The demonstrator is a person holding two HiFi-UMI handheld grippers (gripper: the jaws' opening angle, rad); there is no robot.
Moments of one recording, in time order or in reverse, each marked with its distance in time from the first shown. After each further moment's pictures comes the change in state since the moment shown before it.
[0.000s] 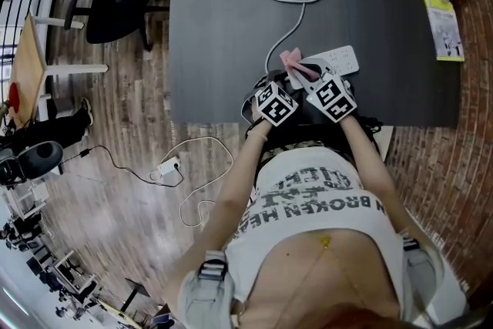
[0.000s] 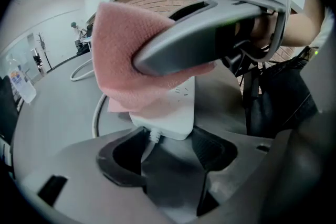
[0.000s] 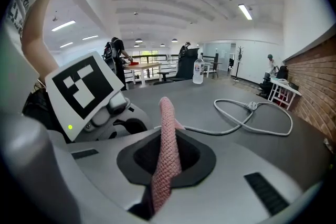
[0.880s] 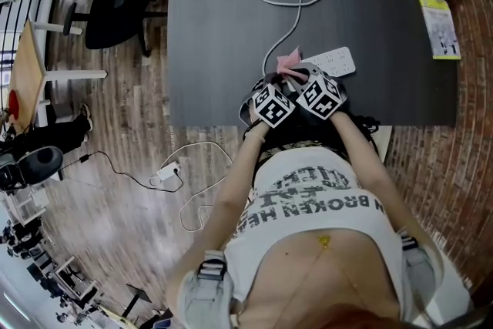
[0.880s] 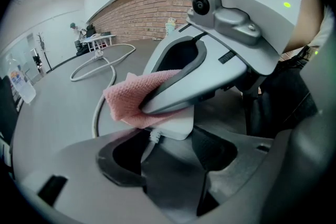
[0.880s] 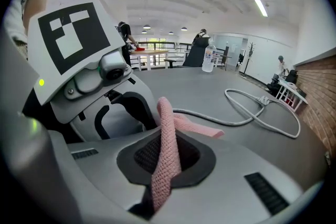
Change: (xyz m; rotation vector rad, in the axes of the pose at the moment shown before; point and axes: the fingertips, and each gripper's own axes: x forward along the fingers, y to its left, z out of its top) left arm -0.001 0.000 -0.002 0.003 -0.004 -0.002; right arm 0.033 0.014 -0.035 -0.103 0.130 0.041
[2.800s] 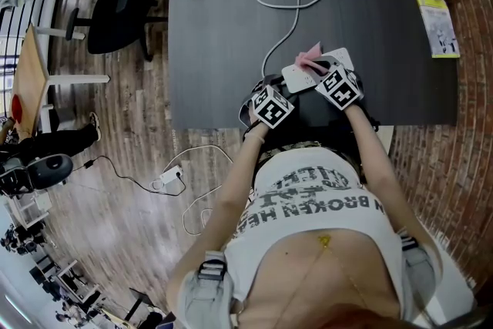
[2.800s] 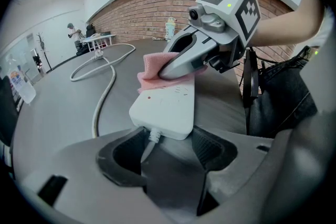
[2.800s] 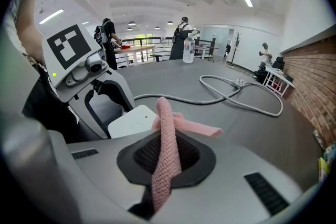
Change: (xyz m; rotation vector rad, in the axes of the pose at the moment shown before) left arm 0.001 -0.002 0.001 -0.001 0.005 -0.001; right arm -0.035 -0.055 -0.044 0.120 0.067 -0.077
